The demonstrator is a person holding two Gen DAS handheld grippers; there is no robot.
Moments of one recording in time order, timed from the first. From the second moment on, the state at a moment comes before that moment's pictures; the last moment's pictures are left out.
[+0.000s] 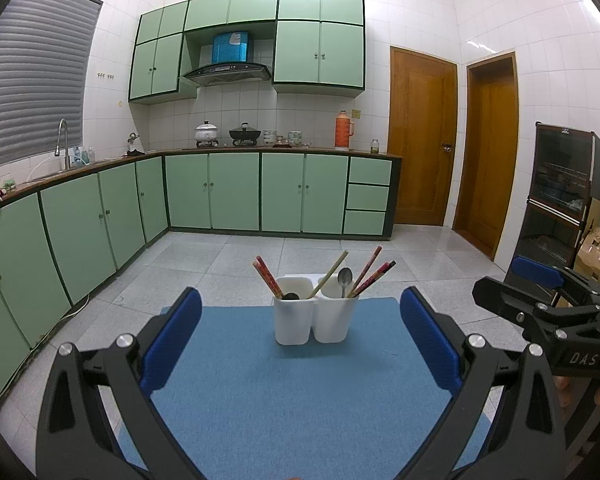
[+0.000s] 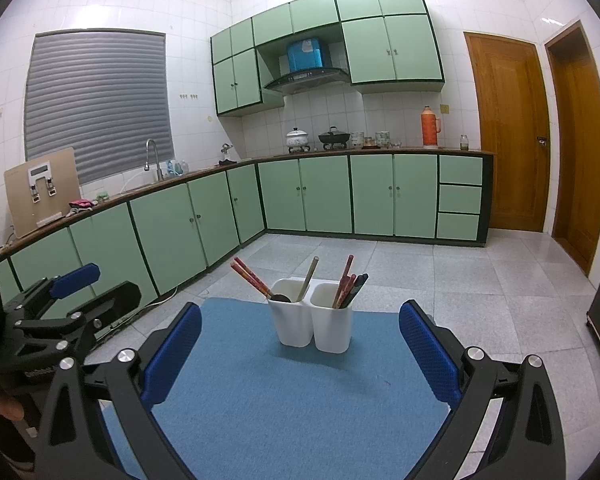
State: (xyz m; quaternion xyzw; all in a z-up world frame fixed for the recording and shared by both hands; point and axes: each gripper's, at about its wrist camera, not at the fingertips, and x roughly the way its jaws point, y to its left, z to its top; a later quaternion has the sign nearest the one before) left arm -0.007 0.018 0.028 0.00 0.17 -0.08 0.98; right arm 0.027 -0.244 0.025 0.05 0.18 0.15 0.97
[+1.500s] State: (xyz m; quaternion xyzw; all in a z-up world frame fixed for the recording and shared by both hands) left arm -0.009 0.020 0.014 0.00 0.18 -0.08 0.98; right arm 0.028 -0.246 0.011 0.04 0.19 0.14 0.97
